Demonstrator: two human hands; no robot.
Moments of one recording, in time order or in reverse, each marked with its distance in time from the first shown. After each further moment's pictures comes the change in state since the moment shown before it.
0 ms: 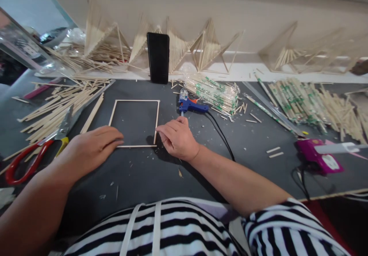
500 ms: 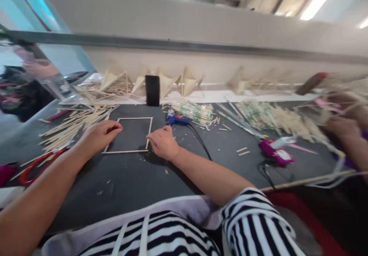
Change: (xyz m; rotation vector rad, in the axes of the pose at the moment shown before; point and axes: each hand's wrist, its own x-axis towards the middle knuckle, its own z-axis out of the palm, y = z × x) left_hand 0.030 0.007 -0.014 0.012 0.353 -0.018; right_hand -0.002 -0.006 0.004 -0.117 0.092 -0.113
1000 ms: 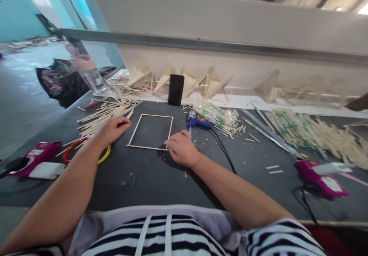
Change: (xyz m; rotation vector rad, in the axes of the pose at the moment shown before) left_hand -0.021 -0.058 -0.005 -0.102 0.031 -0.256; right_hand -0.003 -0.005 0.005 0.025 -0.080 -0.142
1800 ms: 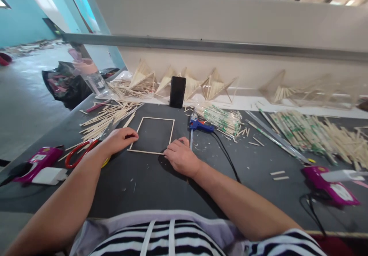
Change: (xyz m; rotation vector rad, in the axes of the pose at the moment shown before) left_hand -0.008 0.011 0.005 0.004 -0.309 0.121; right_hand 0.001 -0.015 -0.005 -0.012 -0.155 0.002
